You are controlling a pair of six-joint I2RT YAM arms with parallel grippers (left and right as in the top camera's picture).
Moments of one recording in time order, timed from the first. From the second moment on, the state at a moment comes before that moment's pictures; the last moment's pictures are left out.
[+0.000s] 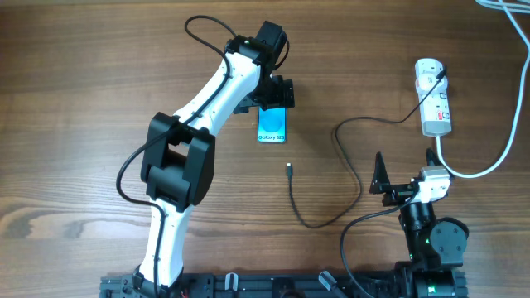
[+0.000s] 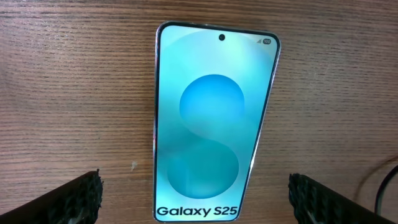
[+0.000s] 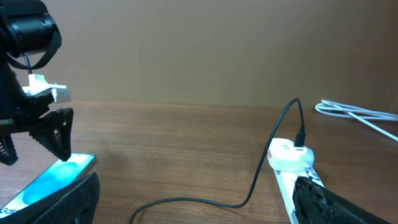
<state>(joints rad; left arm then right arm) -0.47 2.27 1.93 -1.09 0.09 -0.52 0.01 0.01 0.01 0.00 -0.07 -0.01</state>
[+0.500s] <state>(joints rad) -0.50 2.35 1.93 -1.07 0.07 -0.52 0.01 0.01 0.01 0.00 -0.07 -0.01</state>
